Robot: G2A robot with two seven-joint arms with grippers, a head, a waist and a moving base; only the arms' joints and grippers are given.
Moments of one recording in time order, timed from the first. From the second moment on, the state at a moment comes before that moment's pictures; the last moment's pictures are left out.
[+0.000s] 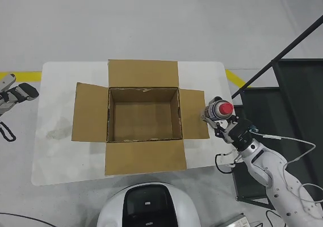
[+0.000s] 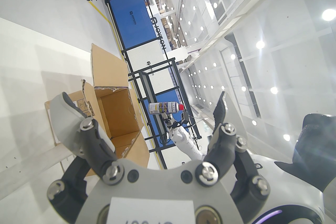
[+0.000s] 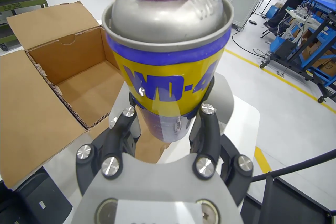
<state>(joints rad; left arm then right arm) 1.03 -1.04 -1.86 -1.20 -0.43 -0.33 -1.29 -1.76 -0.94 1.55 -1.82 -1.27 -0.38 -0.37</state>
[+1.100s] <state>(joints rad) 1.03 -1.04 -1.86 -1.20 -0.43 -0.33 -1.29 -1.19 -0.99 1.07 -1.99 -1.21 -0.52 0.74</state>
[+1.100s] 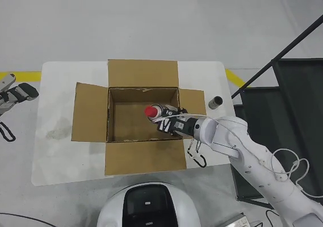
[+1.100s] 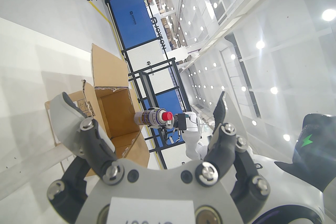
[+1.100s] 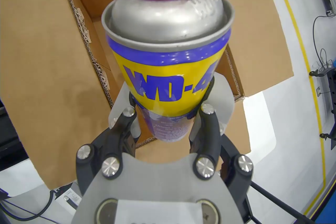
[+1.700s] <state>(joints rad) 1.03 -1.04 -1.86 -1.20 -0.43 -0.33 -1.29 -1.13 -1.00 1.02 -2.00 -1.23 -0.57 0.88</state>
